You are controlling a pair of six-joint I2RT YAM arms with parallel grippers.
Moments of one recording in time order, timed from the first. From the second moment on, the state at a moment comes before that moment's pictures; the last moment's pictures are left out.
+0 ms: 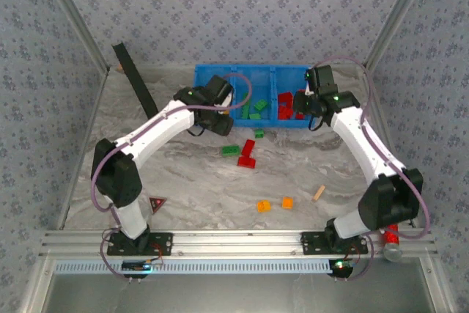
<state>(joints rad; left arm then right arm) -0.70 1.75 1.58 -0.97 -0.12 -0.20 0.25 1.49 1.37 -0.73 0.06 0.29</state>
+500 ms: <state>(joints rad) -0.80 1.73 1.24 -0.67 -0.06 -0.20 0.15 1.86 1.67 -0.75 -0.02 0.15</state>
